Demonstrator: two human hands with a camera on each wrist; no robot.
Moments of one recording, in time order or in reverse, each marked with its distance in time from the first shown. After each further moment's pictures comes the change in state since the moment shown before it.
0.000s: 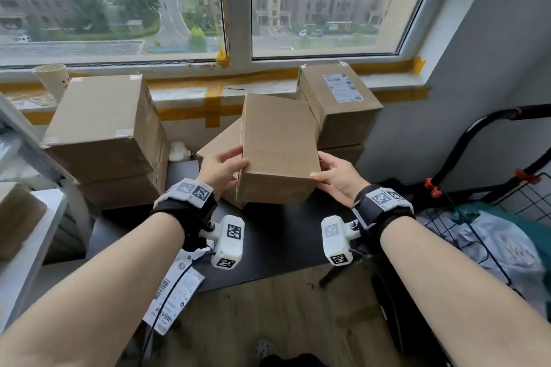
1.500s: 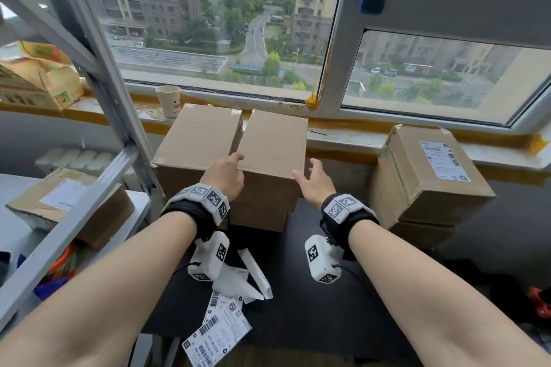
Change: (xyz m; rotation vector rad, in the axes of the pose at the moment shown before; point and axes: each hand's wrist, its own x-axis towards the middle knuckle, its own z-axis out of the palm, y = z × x) left_hand 0.037 0.050 -0.148 1.008 0.372 0.155; right_hand 0.107 -0.043 0.194 -0.855 -0.023 -0.194
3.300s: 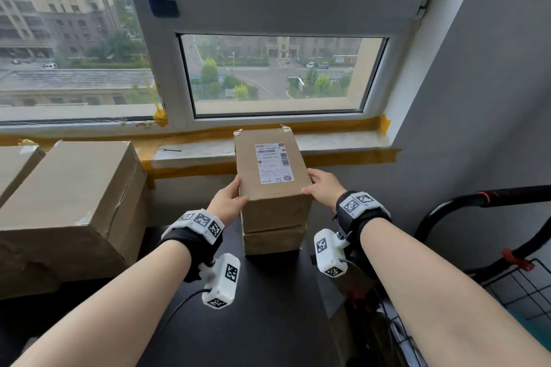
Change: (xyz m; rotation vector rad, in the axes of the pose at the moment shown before) left_hand 0.024 0.315 0.208 -0.657 -0.375 0.047; right_hand 0.025 0.236 -0.316 0.209 0.047 0.120
